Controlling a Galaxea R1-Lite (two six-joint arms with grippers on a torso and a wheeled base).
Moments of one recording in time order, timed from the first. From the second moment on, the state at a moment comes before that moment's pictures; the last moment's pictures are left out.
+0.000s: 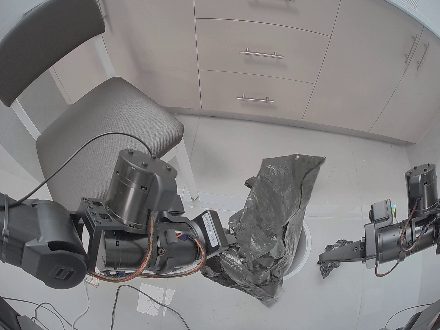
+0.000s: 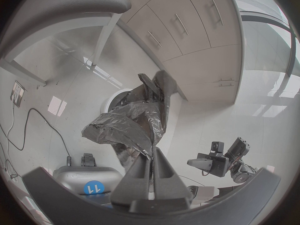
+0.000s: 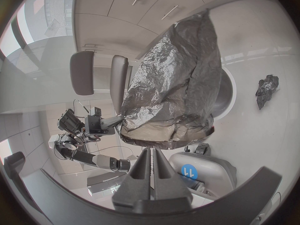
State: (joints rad) left arm -0.83 1.68 -0.85 -0.25 -0.13 -1.00; right arm 0.41 1.38 -0.54 -0.21 0.62 0.69
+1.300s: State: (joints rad) left arm -0.87 1.79 -0.73 -0.46 -0.13 -0.99; right arm 0.35 1.72 -0.78 -0.58 0.12 0.72
